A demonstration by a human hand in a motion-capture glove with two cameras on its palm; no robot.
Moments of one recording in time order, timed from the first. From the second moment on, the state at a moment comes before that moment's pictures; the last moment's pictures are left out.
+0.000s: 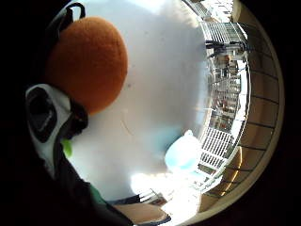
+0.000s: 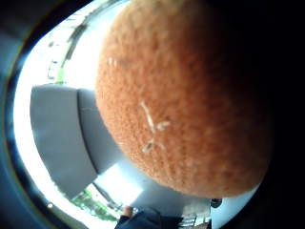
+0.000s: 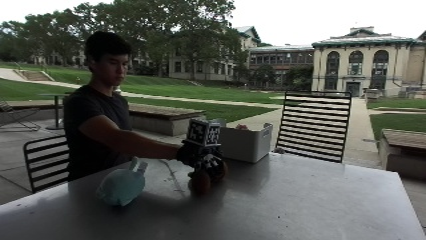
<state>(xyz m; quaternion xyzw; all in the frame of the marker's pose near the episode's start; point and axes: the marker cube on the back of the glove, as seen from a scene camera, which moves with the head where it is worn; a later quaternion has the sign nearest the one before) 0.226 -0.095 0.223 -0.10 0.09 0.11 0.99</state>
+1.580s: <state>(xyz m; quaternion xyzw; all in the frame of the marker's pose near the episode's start) -0.102 -0.144 0.019 0.02 -0.01 -0.08 1.00</state>
